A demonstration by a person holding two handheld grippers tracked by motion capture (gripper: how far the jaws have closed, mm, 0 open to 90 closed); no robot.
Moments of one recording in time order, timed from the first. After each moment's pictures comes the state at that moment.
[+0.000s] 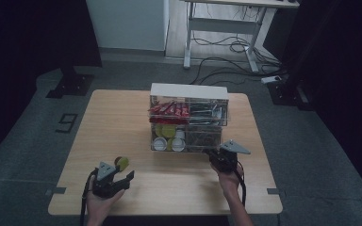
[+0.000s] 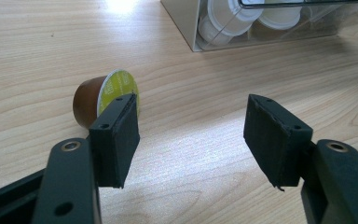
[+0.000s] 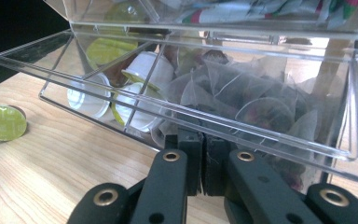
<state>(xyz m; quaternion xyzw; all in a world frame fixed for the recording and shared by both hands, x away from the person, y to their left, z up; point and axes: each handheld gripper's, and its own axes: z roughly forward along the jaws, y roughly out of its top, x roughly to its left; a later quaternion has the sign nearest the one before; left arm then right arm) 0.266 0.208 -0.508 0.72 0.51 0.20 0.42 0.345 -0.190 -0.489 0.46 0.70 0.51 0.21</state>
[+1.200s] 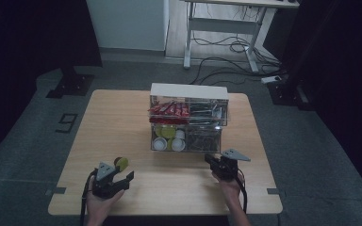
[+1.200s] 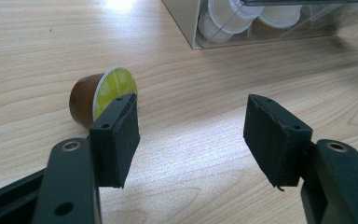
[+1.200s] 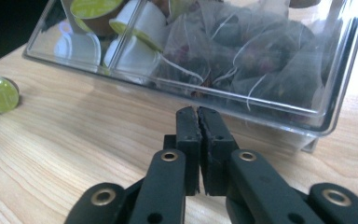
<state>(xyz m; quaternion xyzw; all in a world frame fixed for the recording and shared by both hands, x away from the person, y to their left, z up) 0.265 0.209 -0.510 0.72 0.51 0.20 0.42 0.334 -0.199 -0.520 0.48 0.70 0.50 0.18</state>
